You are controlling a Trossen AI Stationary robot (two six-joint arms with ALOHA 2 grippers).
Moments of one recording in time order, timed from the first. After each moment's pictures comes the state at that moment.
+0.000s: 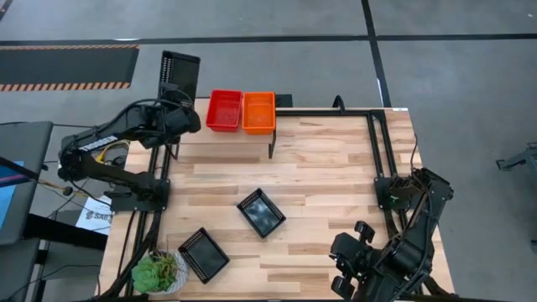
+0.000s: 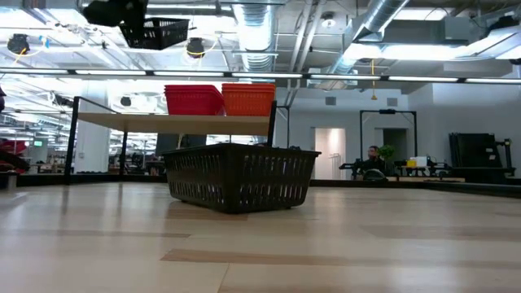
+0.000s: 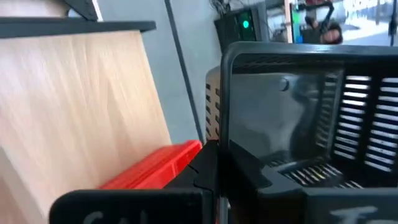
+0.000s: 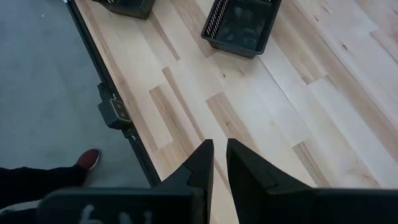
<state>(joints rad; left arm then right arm) 0.26 1.18 1.45 -1.44 -1.01 -2.50 0.90 1.87 2.11 -1.57 0.53 1.38</state>
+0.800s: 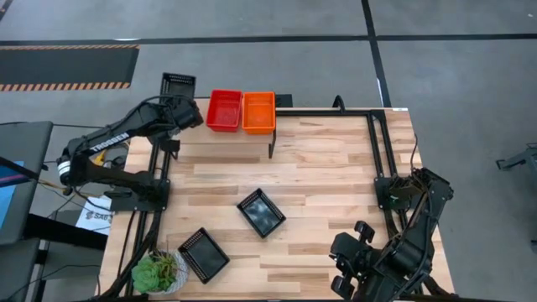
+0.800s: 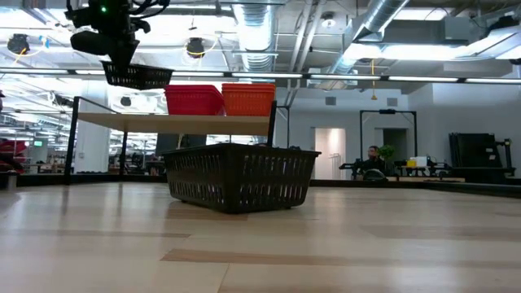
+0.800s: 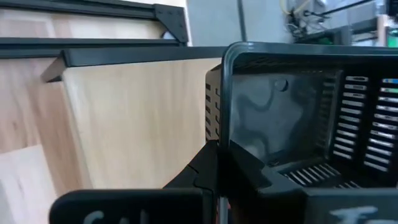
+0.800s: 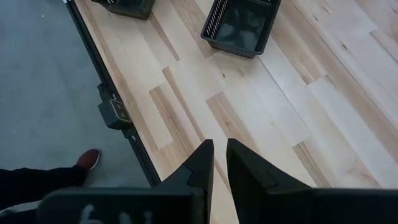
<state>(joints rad) 0.48 1.17 1.26 -1.41 -0.75 -2.52 0.90 1.87 2.11 -1.57 0.53 1.38</state>
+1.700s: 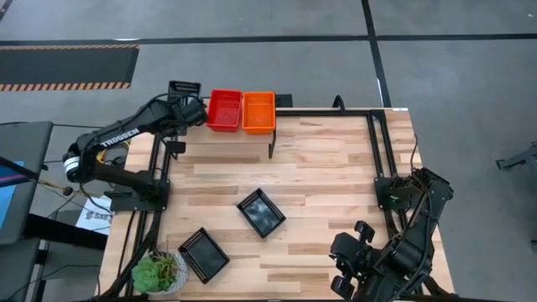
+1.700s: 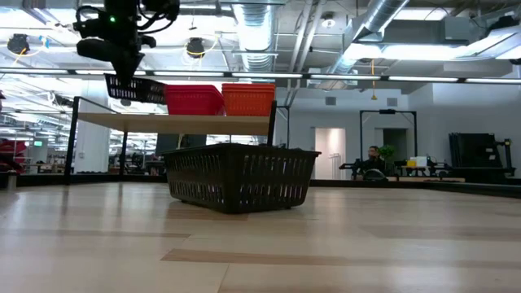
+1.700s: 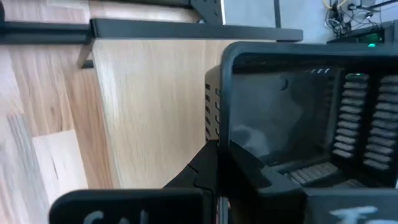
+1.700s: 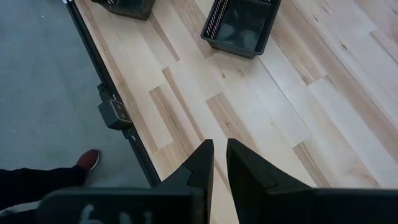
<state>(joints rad) 0.52 1.25 1.26 -1.40 -0.62 -2.52 0.90 1.87 2.11 -1.57 0.53 1.38</state>
